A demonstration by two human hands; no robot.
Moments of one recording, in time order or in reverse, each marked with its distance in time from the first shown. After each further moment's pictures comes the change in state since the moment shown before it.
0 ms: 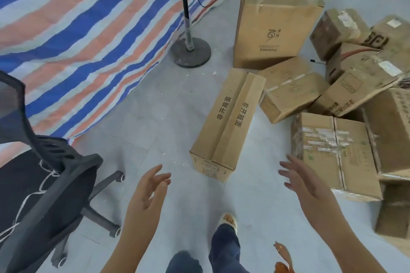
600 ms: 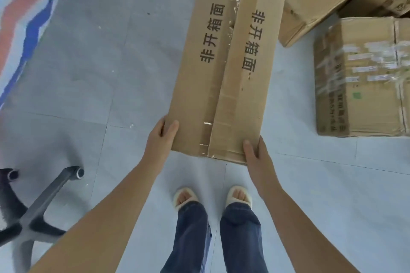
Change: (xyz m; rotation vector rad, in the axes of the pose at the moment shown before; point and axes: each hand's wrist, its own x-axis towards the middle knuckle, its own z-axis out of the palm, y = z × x) left_hand 0.346 -0.298 0.167 0.120 -0.258 -0.350; right_hand 0.248 0.306 0.212 0.133 0.082 0.537
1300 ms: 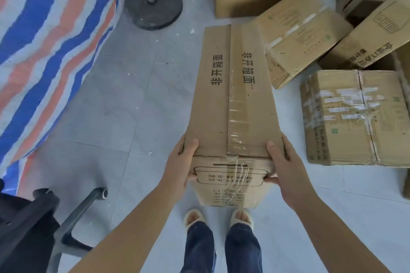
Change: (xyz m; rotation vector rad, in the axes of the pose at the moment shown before) left_hand -0.119 0.153 -0.017 -0.326 -0.135 -0.120; right_hand -0.101 -0.160 -0.075 0.232 -0.023 -0.141
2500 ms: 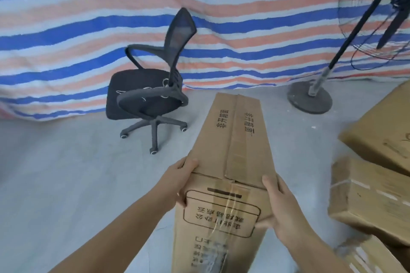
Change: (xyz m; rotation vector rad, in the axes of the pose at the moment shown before) left_hand -0.440 -0.120 0.149 -0.551 0.734 0.083; right_hand -0.244 -0.096 -0.158 -0.567 -0.823 -0.019
